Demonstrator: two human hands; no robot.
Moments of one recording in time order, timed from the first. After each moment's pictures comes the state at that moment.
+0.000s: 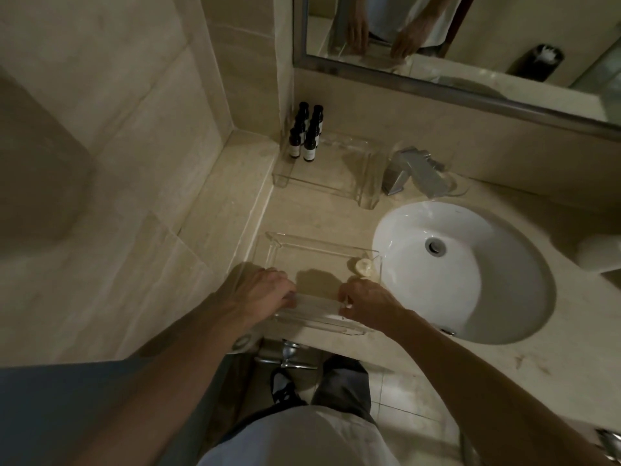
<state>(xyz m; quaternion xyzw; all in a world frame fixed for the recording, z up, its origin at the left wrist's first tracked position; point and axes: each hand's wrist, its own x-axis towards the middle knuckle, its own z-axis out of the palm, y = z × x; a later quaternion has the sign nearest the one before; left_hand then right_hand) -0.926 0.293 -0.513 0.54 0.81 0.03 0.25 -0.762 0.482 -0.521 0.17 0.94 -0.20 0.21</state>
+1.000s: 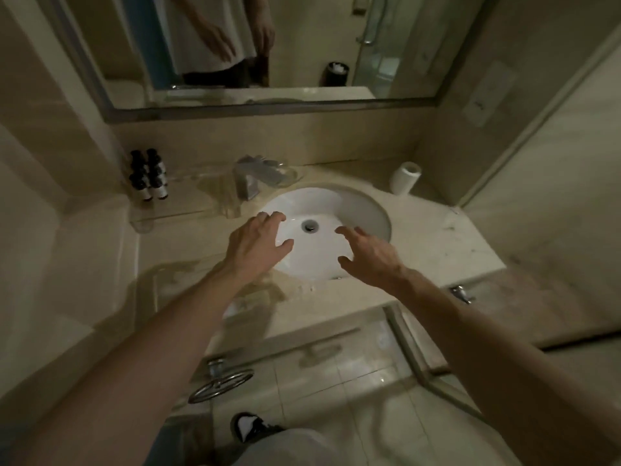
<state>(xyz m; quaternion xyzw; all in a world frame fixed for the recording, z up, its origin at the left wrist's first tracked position) -0.800 0.433 -0.396 0.60 0.78 0.14 0.12 -0.574 0.511 -0.387 0.47 0.88 -0.11 0.02</state>
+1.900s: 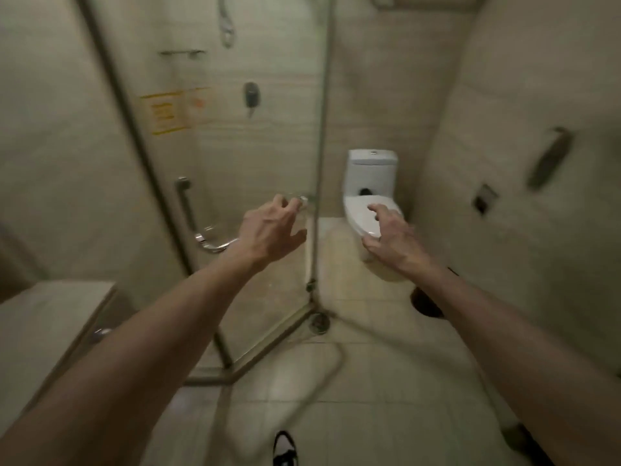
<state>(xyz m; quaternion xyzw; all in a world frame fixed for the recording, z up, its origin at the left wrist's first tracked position) -0.045 0.271 -0.240 0.97 0.18 0.15 0.00 0.113 0.075 -0.265 0.90 0.35 0.01 -0.24</state>
